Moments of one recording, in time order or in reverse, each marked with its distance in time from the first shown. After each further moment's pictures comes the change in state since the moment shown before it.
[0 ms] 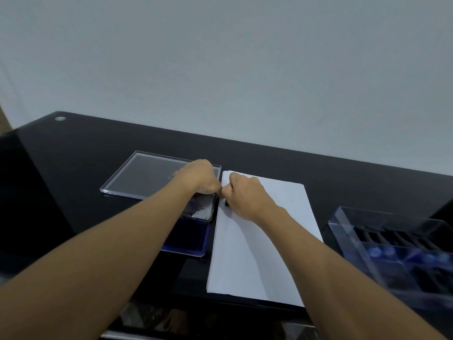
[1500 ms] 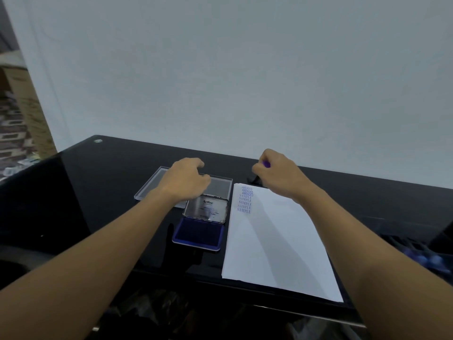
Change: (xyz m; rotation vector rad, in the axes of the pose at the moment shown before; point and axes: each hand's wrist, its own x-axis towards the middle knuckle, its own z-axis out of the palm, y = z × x) left_hand -0.098 -0.031 -0.049 -0.162 0.352 0.081; right_hand -0.044 -0.018 -0.101 0.317 0.158 0.009
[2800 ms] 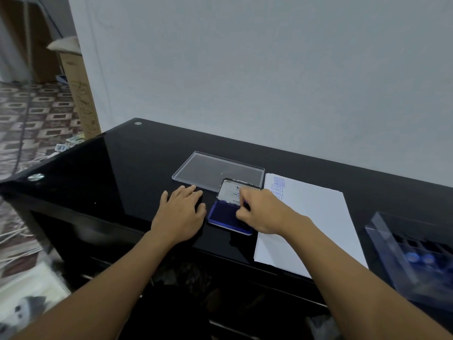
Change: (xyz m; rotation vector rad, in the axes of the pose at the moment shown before) left_hand -0.073 -0.112 0.050 0.225 0.037 -0.085; right_hand -0.040 -0.020 0.105 -0.305 -0.353 -0.293
